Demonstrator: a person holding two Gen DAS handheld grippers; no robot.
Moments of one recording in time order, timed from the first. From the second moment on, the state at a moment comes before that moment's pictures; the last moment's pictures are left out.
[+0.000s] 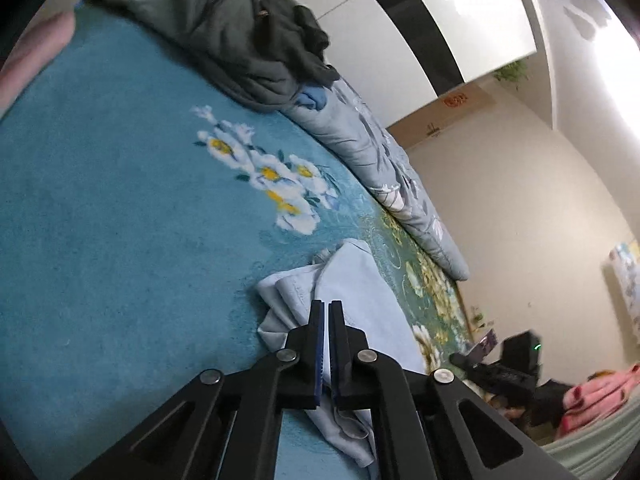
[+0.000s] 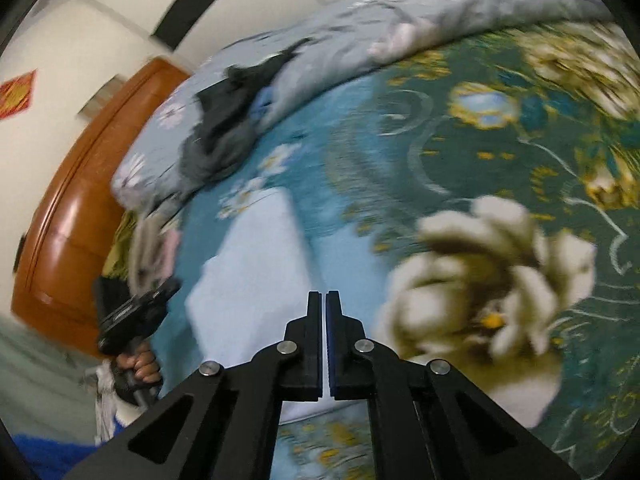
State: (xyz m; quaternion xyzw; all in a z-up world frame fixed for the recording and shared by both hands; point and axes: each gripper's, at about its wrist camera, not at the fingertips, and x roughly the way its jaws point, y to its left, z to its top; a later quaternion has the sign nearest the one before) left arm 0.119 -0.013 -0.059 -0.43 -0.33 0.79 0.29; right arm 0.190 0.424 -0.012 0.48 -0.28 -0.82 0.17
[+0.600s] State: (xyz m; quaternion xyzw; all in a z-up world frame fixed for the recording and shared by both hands) left arm 0.031 0.040 -0.085 -0.53 -0.23 0.73 0.35; right arm 0.297 0.377 -0.074 0.42 -0.46 -0.78 0.06
